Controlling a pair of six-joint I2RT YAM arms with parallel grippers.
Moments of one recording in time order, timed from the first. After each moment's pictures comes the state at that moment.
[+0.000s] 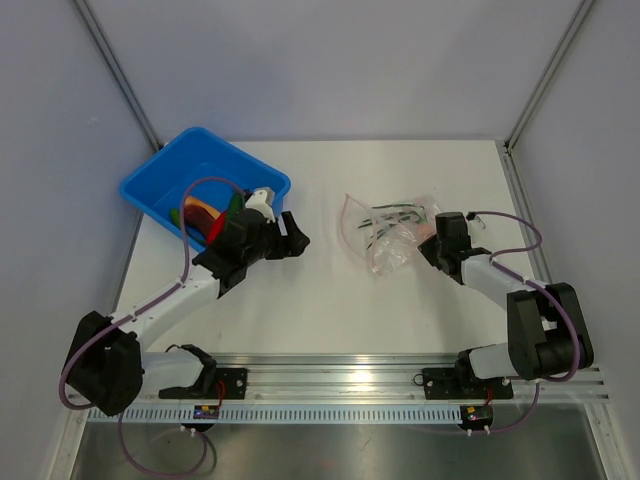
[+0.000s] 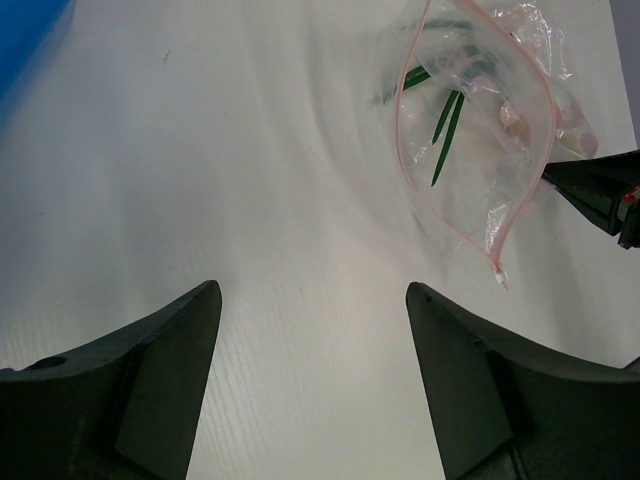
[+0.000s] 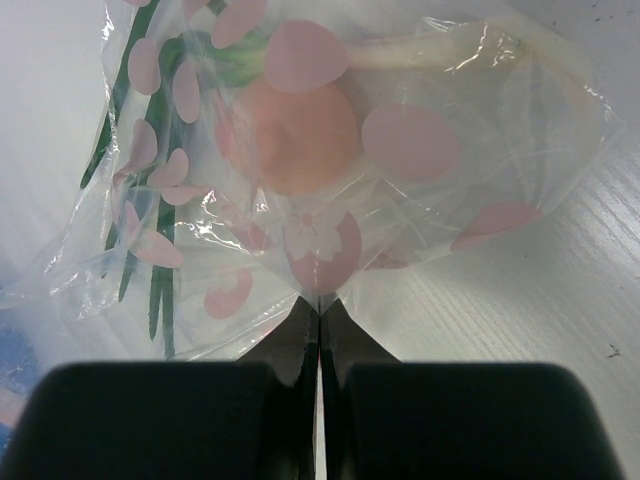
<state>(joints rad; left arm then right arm) -0.55 1.20 0.73 -0.05 0.02 -0.58 0.19 1.39 0.63 -0.05 0.19 1.03</state>
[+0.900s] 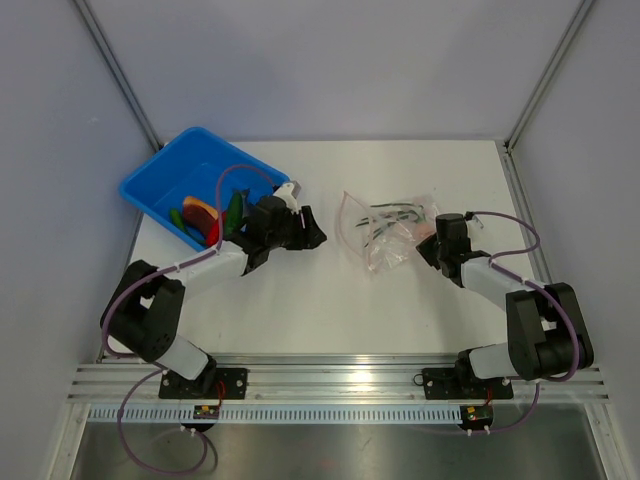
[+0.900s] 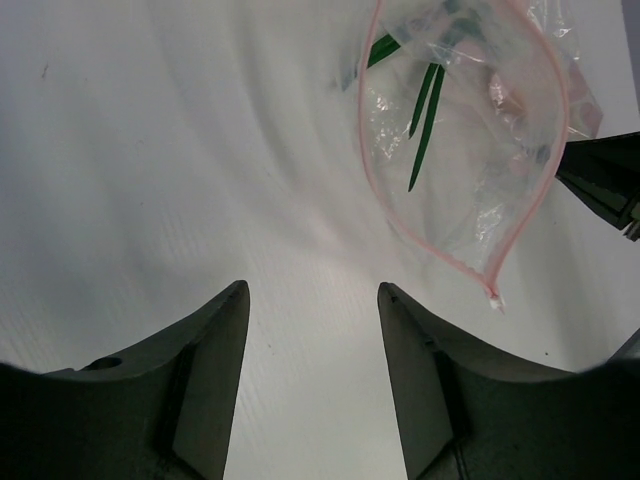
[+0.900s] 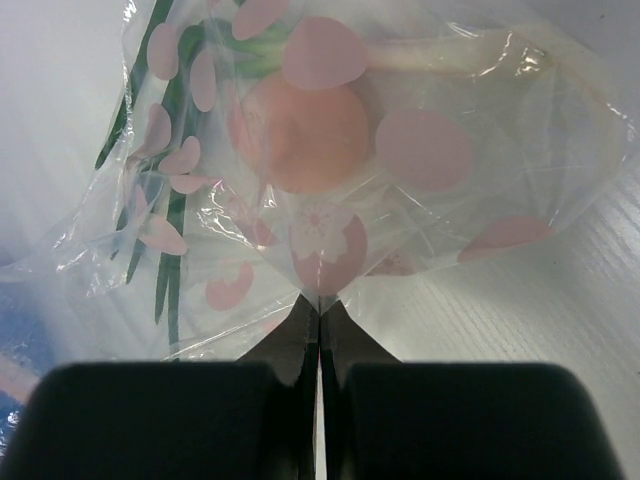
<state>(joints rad) -0.55 1.53 0.86 0.09 0.17 -0.55 0.19 1.39 0.60 0.02 0.16 1.02</state>
